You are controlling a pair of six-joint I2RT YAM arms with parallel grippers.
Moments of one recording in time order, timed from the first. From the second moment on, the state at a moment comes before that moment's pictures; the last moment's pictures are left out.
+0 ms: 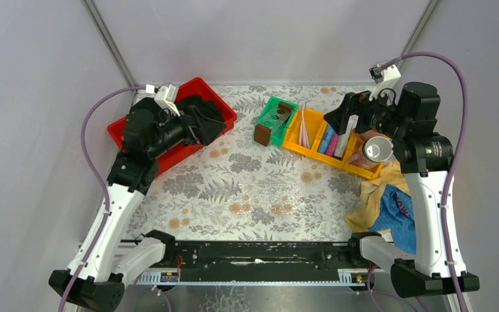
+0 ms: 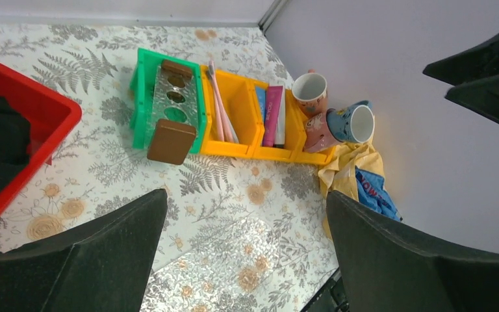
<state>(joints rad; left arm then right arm) -0.26 0.94 1.09 -0.27 0.47 -0.50 0.08 1.07 1.53 -0.80 -0.48 0.06</state>
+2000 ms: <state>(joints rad) -0.30 2.14 1.51 0.23 0.60 -0.86 0.03 1.23 1.13 -0.50 -1.09 -0.07</state>
